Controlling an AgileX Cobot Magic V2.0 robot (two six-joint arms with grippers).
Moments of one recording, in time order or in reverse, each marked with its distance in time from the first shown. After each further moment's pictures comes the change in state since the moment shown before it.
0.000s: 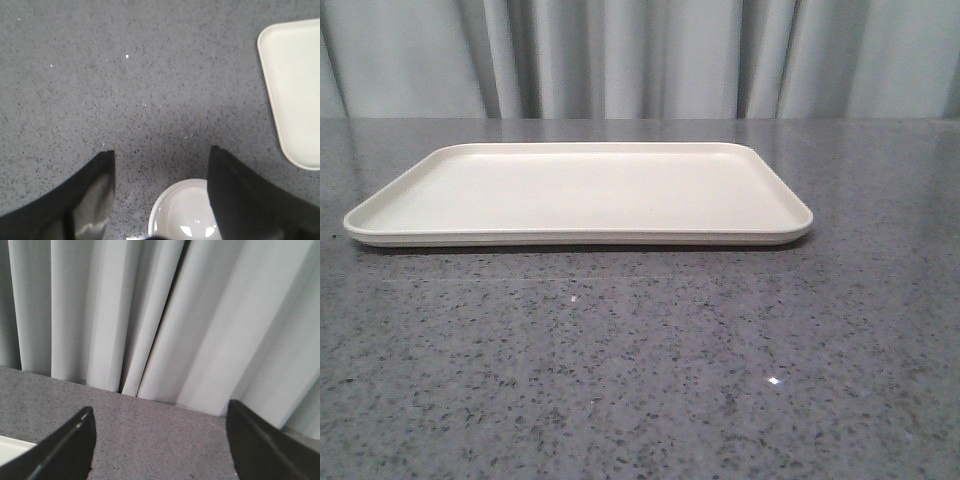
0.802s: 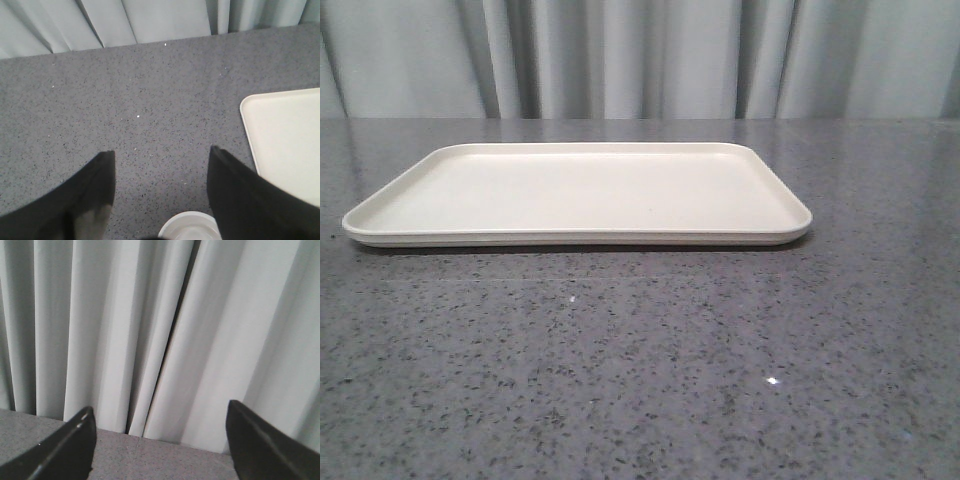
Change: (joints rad) left arm 0.000 -0.097 -0.165 -0.008 -0.002 0.000; right arm 0.000 -0.161 0.057 0.047 -0.074 0.004
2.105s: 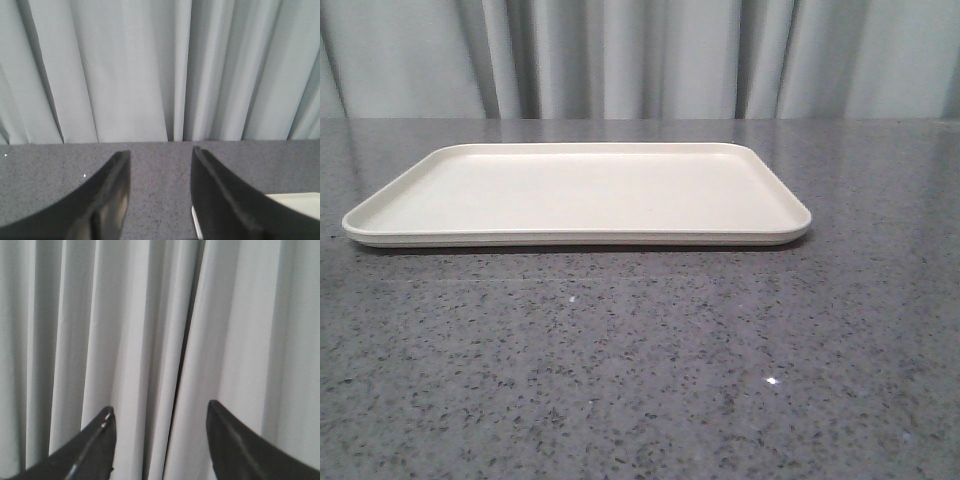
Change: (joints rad) left arm 0.000 -0.248 0.376 -0.185 -0.570 -0.029; right arm 0.000 -0.410 0.655 0.089 -0.610 0.004
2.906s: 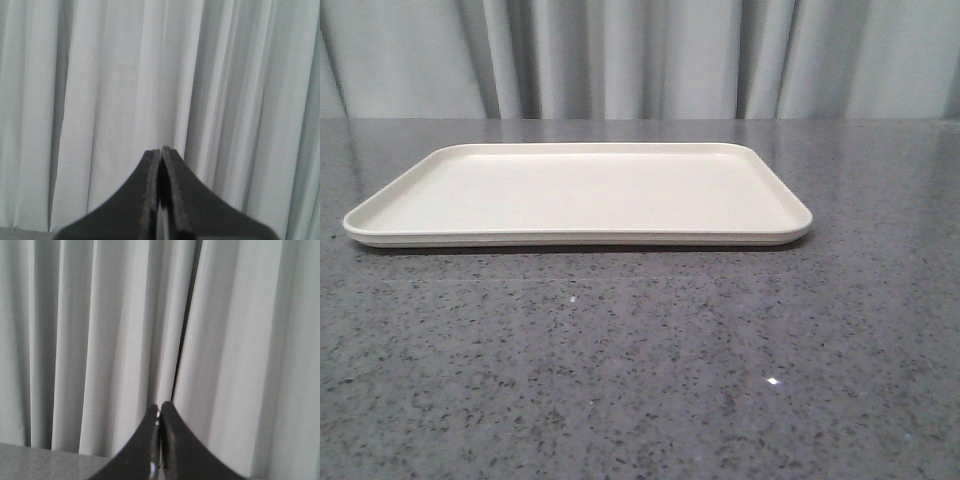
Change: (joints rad) left arm 0.000 -0.435 0.564 -0.011 -0.651 -0.100; right arm 0.000 -0.099 0.146 0.000 0.018 0.000
